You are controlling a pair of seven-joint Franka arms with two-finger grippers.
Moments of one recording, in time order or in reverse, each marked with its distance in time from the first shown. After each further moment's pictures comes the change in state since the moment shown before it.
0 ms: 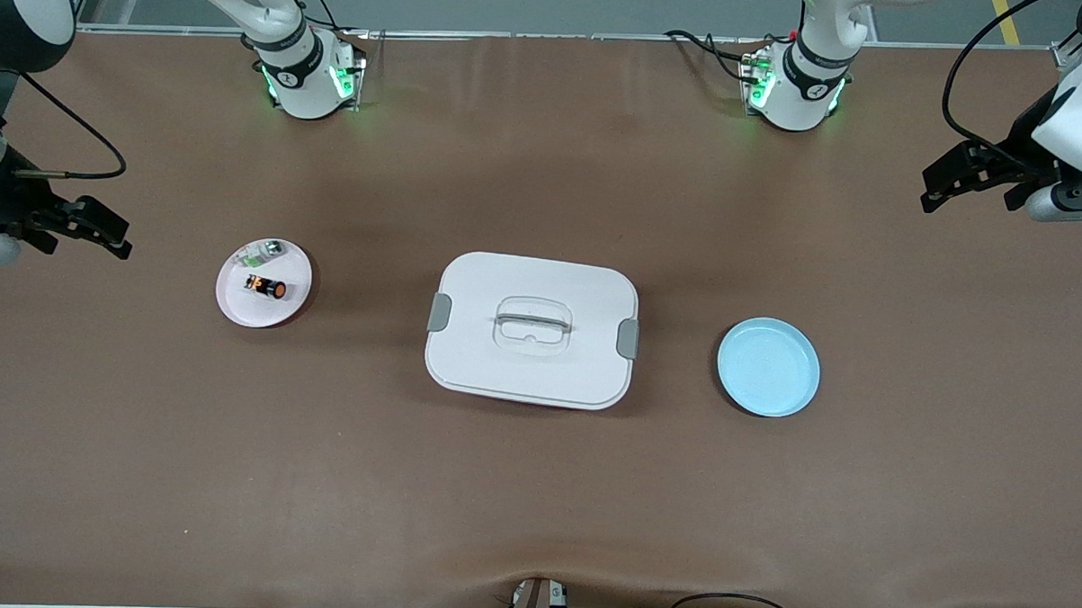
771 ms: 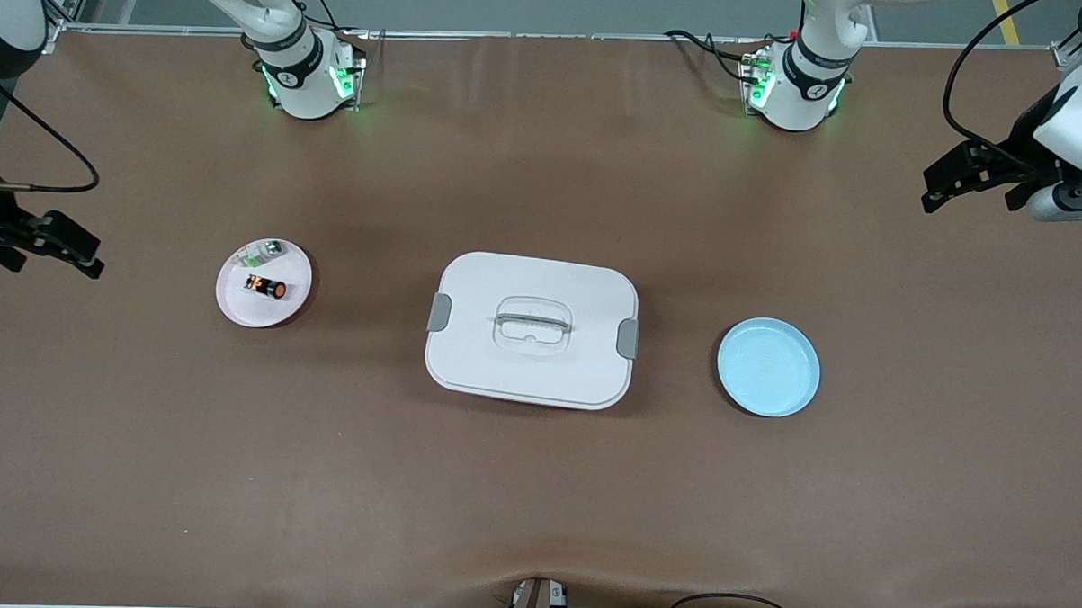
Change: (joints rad) left arm 0.001 0.001 0.000 0.005 0.000 -0.001 0.000; right arm -0.030 0.057 -0.002 0.111 0.000 -0.003 0.005
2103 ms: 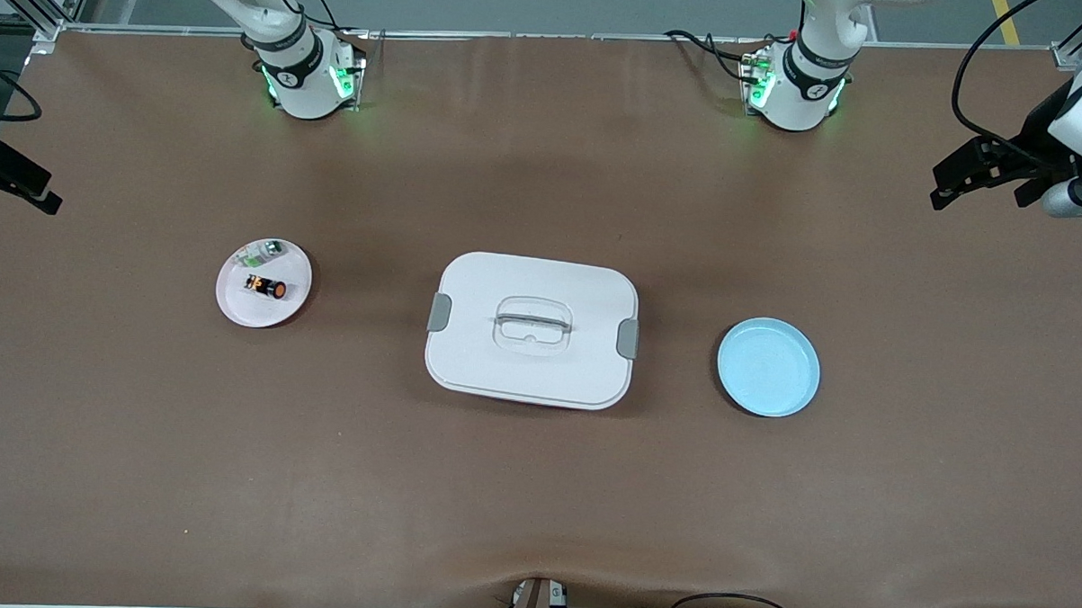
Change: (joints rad) left arm 0.006 0.000 0.005 0.014 0.000 -0.015 0.003; right arm -0.066 -0.055 0.035 0.100 0.025 -0.264 -0.001
